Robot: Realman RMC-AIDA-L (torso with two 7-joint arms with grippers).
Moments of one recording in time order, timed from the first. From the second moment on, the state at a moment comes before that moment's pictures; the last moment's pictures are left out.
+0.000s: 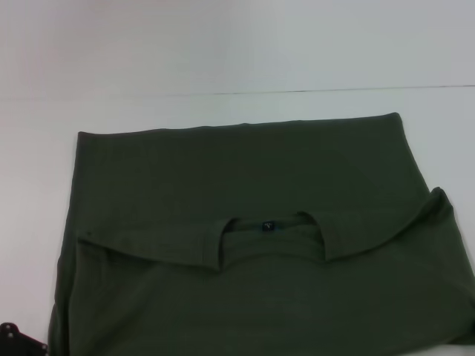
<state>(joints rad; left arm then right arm) -0.36 -2.11 0.39 0.95 2.61 1.85 -1.12 0.02 2.09 -0.27 -0.47 -2.00 -1.66 0.89</state>
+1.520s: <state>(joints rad) -0.54 -2.12 0.17 0.74 2.20 1.32 -1.13 0.45 2.07 -0.14 -0.47 -1.96 -1.32 1.20</state>
